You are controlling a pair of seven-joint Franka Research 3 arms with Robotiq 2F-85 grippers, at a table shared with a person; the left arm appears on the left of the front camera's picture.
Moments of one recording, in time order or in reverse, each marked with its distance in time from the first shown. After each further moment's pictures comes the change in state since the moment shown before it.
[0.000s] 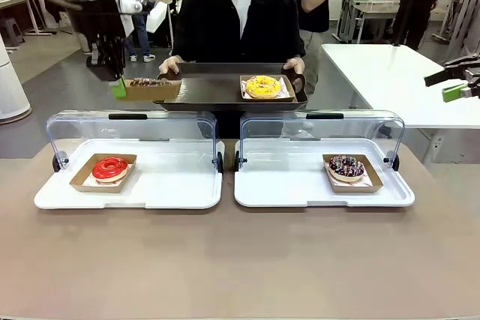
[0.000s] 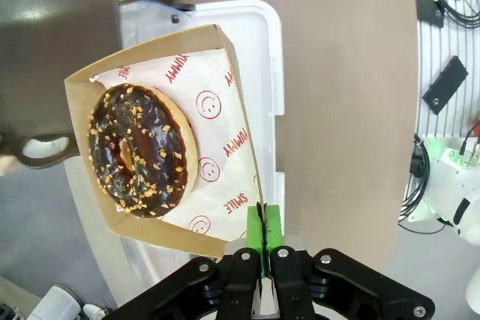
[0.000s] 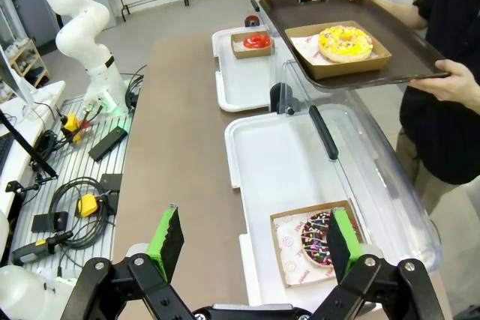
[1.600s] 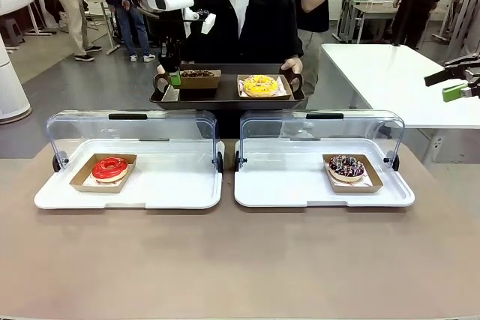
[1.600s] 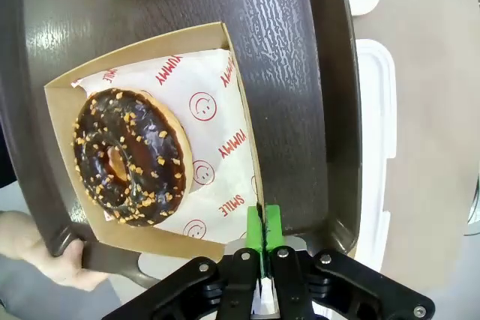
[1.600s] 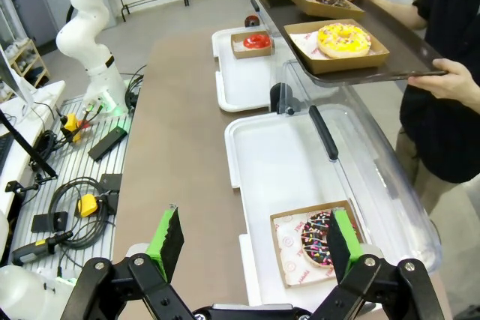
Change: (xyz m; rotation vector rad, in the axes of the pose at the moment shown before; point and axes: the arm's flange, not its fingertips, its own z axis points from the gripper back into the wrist) left arm 0.068 0.186 -0.076 -0.076 -0.027 -0.082; right arm 0.000 0.000 0.000 0.000 0.000 0.000
